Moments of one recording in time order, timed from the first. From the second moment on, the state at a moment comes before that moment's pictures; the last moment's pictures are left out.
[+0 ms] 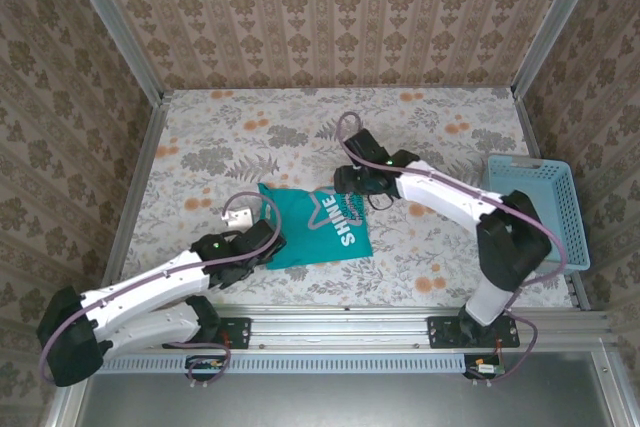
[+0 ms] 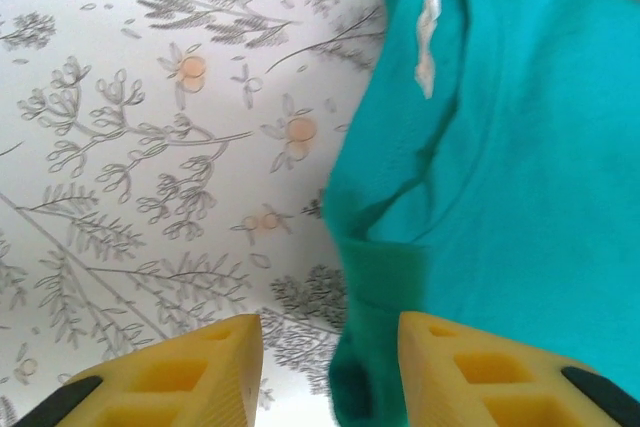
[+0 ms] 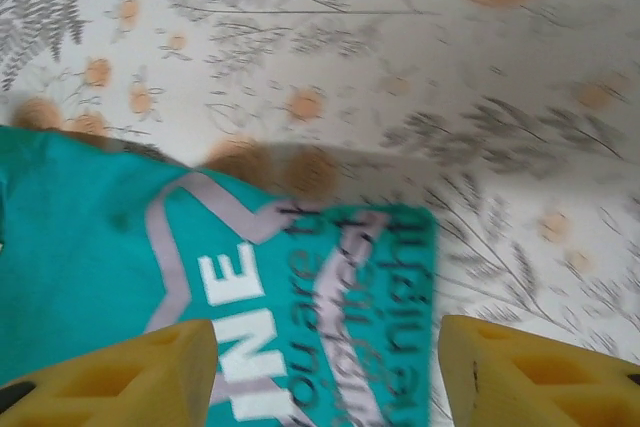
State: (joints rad) left arm -0.99 0.96 0.59 -0.79 -0.50 -1.06; right arm 0.64 1.73 1.30 -0.58 0.09 0.55
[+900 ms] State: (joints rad) left arm -0.69 1.33 0.54 -0.29 -0.15 -0.86; right arm 0.67 1.51 0.77 -0.49 0.13 0.82
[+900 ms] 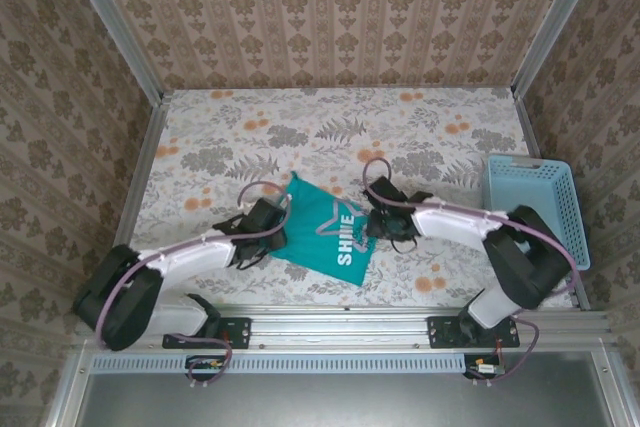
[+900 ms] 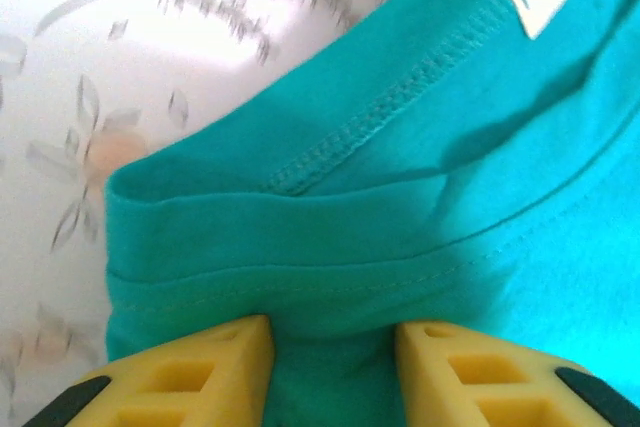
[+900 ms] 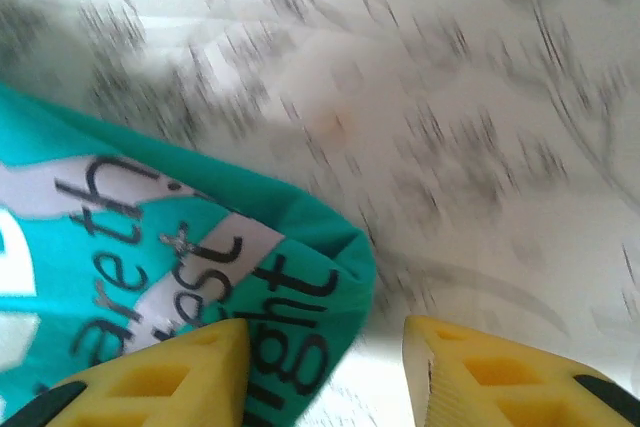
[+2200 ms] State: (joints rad) left arm -0.58 1.71 0.95 -0.46 0.05 -0.71; right arm 0.52 1.97 1.29 -0.42 -0.08 0.52
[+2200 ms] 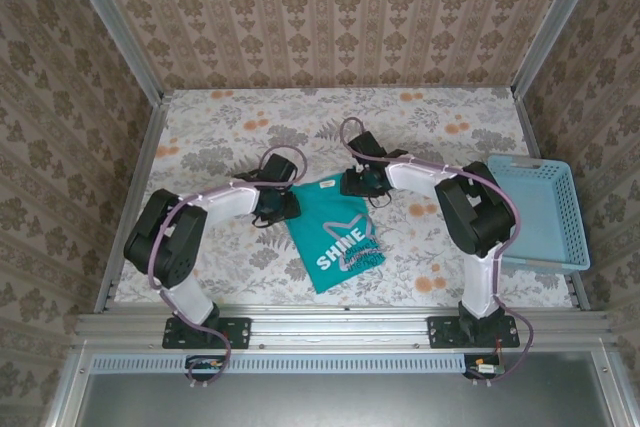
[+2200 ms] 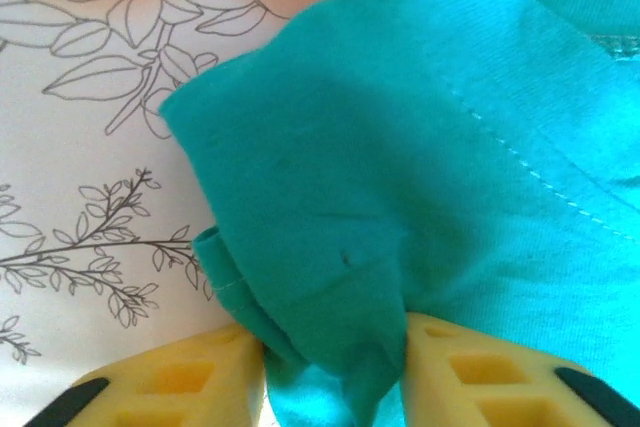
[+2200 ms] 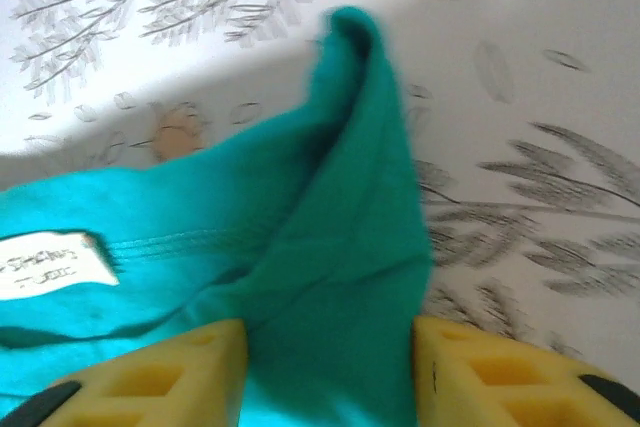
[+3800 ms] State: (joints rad) left arm -0.57 1.90 1.10 -0.19 0.29 -0.59; right arm 0.47 1.95 1.25 -0.43 -0.06 0.53
